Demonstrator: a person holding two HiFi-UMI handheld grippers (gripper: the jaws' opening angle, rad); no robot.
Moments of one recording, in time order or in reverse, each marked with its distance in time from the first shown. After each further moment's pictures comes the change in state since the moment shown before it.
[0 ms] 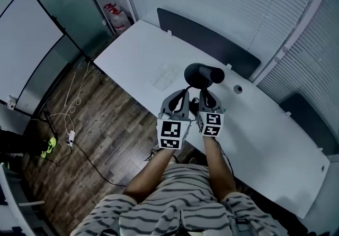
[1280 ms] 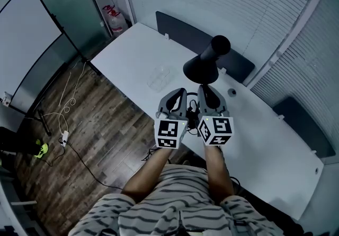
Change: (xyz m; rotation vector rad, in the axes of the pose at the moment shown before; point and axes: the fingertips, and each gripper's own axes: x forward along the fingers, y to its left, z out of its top) left arm -0.011 -0.005 0.021 -0.026 -0.069 0.001; right arm -0.067 0.038 0.144 0.025 -0.159 0.107
